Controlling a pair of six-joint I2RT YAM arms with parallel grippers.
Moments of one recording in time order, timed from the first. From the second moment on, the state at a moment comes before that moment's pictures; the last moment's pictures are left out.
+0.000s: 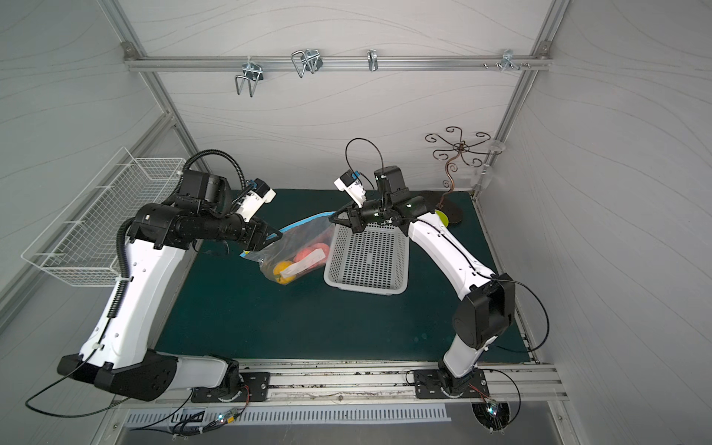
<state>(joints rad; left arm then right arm) -0.25 1.37 1.80 -1.34 0.44 0.26 0.55 1.68 1.67 -0.55 -0.91 -0.06</state>
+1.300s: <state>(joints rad) -0.31 1.42 1.65 -1.14 0.22 0.38 0.58 1.77 1.78 -0.68 -1.02 -0.18</state>
